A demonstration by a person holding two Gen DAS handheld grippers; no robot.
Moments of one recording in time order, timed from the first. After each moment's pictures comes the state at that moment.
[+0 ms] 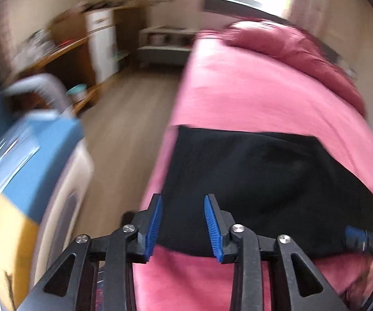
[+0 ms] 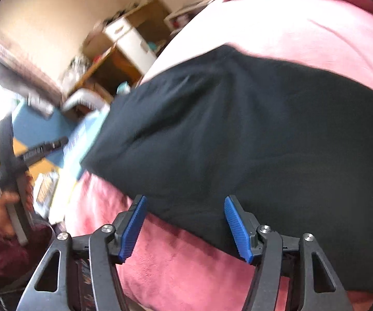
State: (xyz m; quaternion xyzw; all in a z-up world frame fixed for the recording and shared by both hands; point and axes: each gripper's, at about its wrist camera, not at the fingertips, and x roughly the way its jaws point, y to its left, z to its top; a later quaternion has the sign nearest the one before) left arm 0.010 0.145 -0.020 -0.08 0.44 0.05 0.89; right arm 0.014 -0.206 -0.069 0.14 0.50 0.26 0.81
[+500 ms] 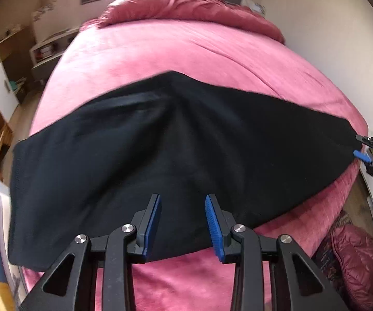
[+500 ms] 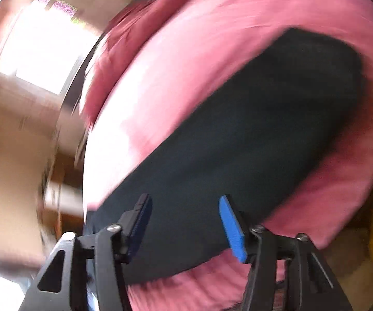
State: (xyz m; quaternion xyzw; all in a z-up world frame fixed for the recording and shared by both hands) left arm 0.028 -0.023 -0.056 0.03 0.49 -0.18 0.85; right arm -0.096 -0.544 -0.071 0.49 0.35 -0.09 0.79
